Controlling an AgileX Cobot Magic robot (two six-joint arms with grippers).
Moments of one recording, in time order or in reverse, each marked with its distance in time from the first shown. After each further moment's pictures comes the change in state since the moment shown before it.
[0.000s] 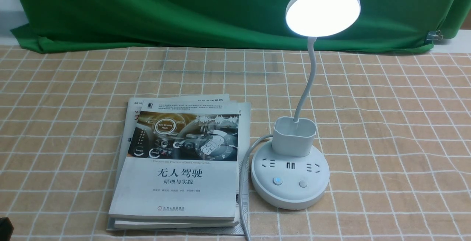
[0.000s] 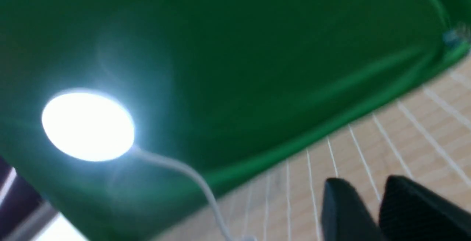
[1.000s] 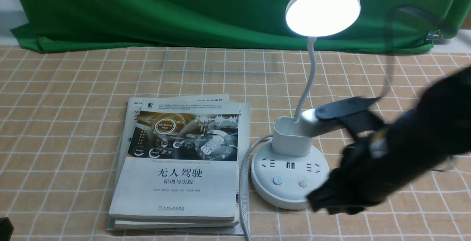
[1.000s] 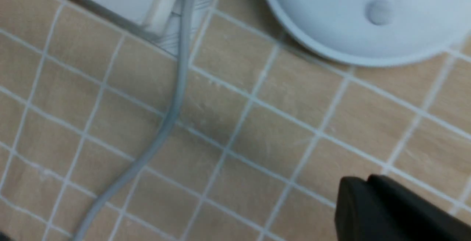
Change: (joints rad) right arm 0.494 1.480 -0.962 0.018 0.841 -0.433; left arm 0.000 0.000 0.000 0.000 0.000 0.000
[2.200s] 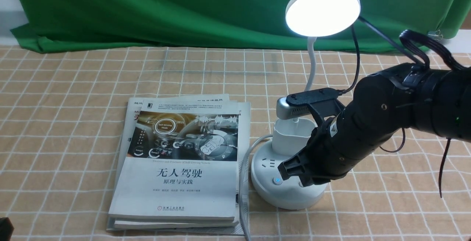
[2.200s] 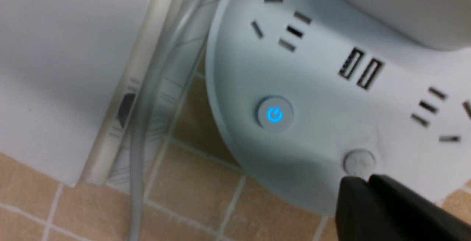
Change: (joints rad) right arm -0.061 0.213 -0.093 -0.010 -0.161 0.001; left arm 0.000 0.000 0.000 0.000 0.000 0.000
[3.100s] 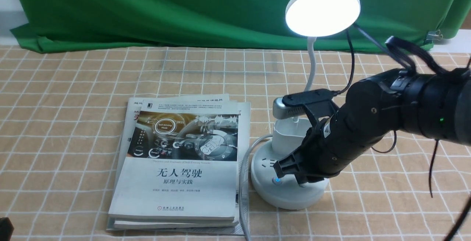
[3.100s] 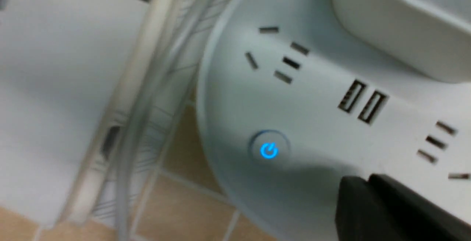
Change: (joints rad) right arm -0.010 0.055 -0.004 -0.001 -0.058 -0.001; left arm 0.000 0.000 0.000 0.000 0.000 0.000
